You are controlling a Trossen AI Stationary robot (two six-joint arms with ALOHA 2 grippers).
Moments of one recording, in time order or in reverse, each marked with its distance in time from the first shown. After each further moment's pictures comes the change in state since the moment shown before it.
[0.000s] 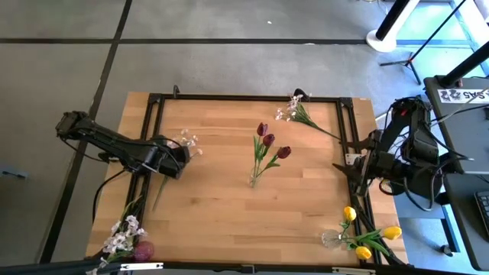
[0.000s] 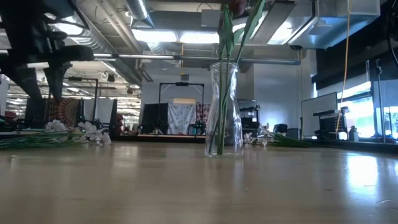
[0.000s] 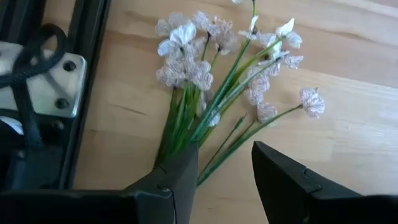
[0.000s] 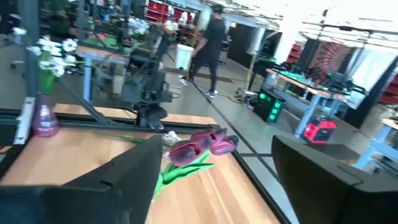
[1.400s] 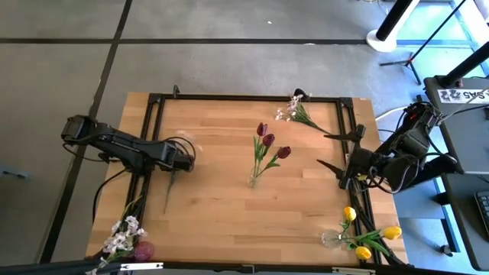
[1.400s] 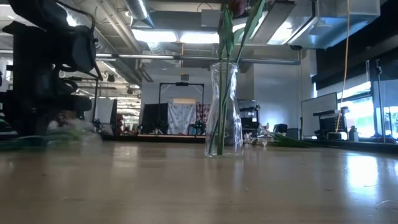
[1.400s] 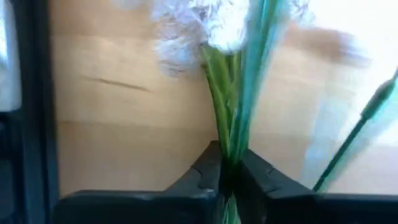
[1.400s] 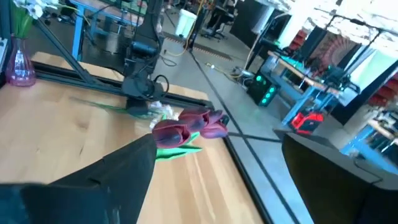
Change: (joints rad) left arm 0.206 0.163 -0.208 0.349 0.260 0.337; right arm -0.288 0.018 0.000 0.024 -0.285 -0.206
